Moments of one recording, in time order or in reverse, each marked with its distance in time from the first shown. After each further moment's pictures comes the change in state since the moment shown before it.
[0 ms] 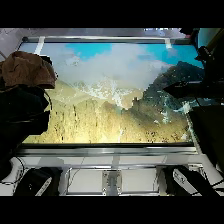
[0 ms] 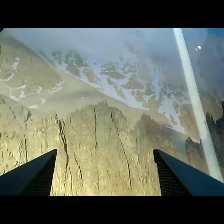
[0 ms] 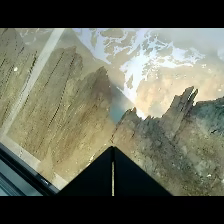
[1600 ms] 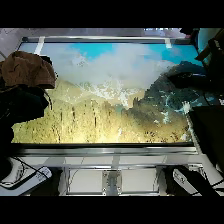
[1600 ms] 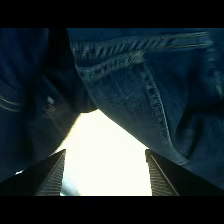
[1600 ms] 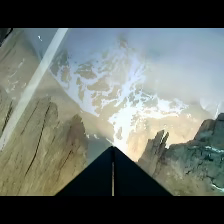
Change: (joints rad) left arm 1.096 -0.994 0.311 -0.107 -0.023 0.095; right arm 0.000 0.000 0.000 0.039 -0.212 0.001
